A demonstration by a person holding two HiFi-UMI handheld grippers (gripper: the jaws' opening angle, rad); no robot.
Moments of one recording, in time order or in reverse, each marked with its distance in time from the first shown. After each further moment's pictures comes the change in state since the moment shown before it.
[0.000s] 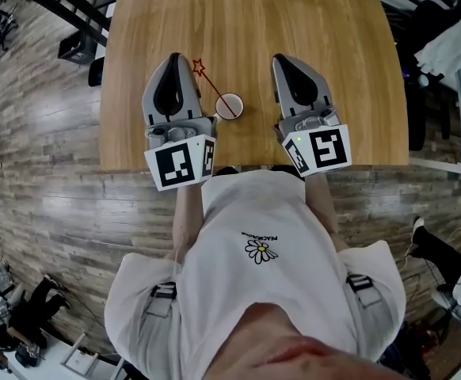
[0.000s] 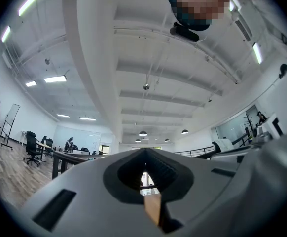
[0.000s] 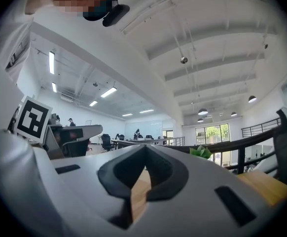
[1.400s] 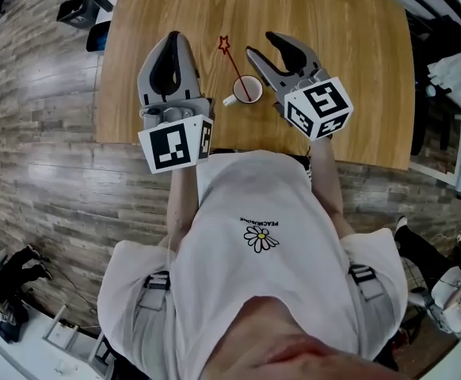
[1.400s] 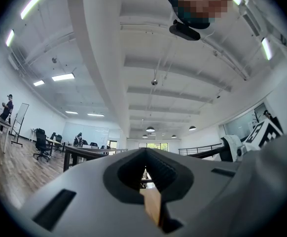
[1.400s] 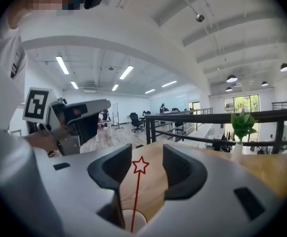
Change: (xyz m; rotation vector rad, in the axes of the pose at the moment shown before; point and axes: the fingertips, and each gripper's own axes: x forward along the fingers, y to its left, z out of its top) left arm -0.012 0.064 -0.022 -0.021 0.050 0.085; right arm 0.068 0.067 -0.091 0.093 0.326 0.333
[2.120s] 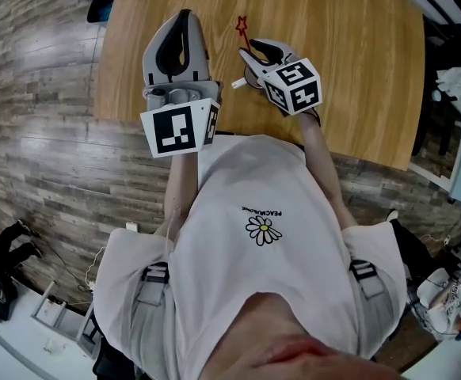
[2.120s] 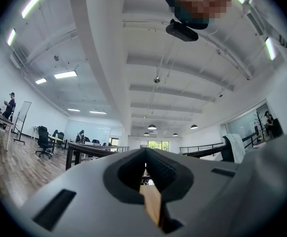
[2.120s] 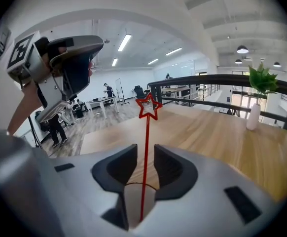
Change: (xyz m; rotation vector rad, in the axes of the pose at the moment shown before) left arm -0.004 0.017 -0.014 -0.015 0.028 0.018; right arm 0.052 0.026 -0.138 0.058 0.384 0.087
